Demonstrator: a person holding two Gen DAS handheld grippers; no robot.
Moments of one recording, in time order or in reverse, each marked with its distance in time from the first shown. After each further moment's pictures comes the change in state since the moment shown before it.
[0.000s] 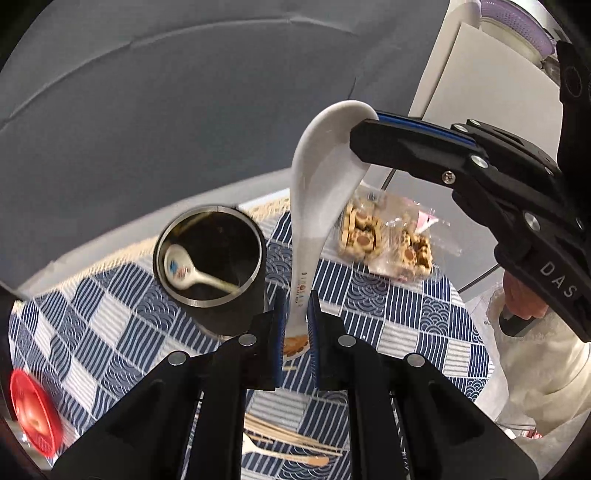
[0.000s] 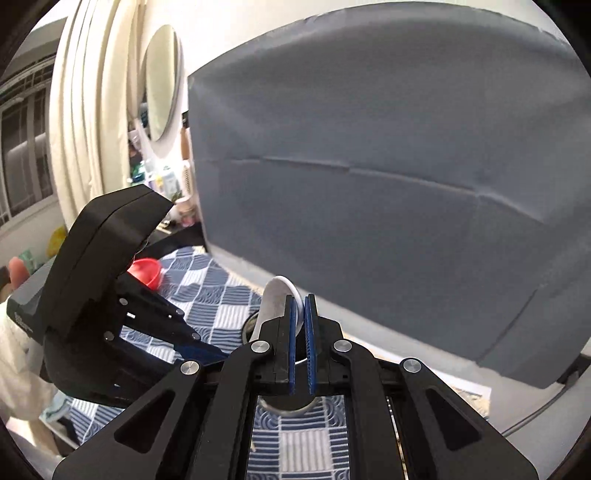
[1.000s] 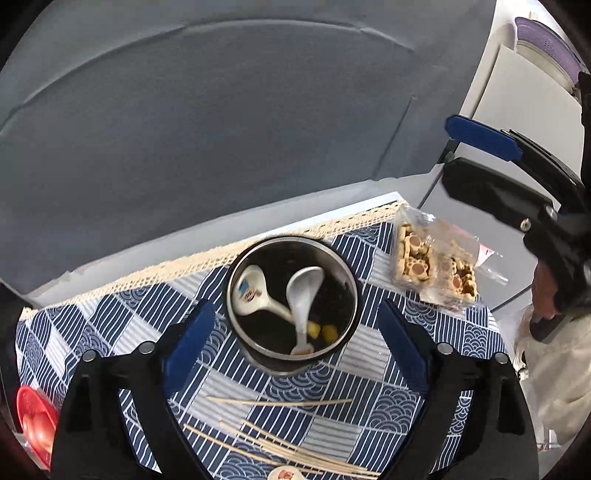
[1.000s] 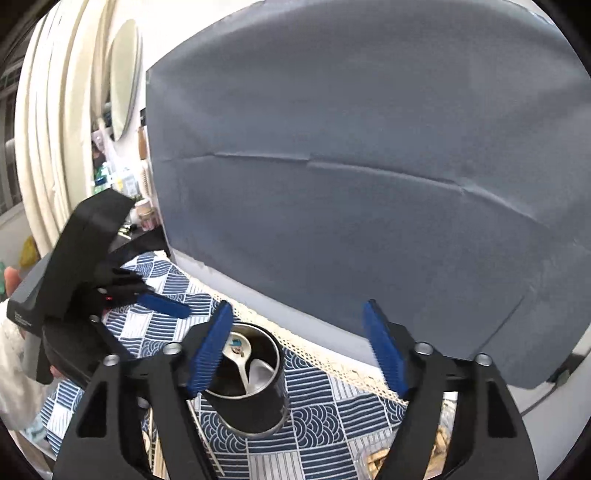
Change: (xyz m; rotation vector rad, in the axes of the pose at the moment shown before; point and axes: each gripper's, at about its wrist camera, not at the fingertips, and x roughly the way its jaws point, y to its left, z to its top) left arm 0.018 0.064 0.010 -0.056 -0.040 0.068; right arm 0.046 -0.024 0.005 0.059 0.035 -0.098
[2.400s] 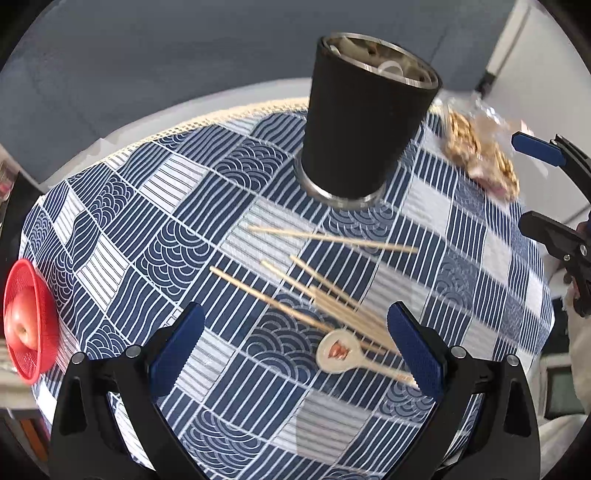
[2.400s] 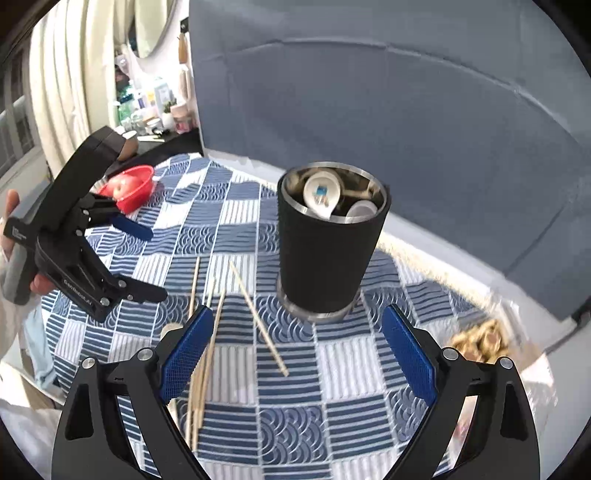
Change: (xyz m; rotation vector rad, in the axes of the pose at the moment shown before) left arm 0.008 0.040 -0.153 -0.057 0.234 0.083; right arm 0.006 0.097 -0.122 -0.058 0.300 0.046
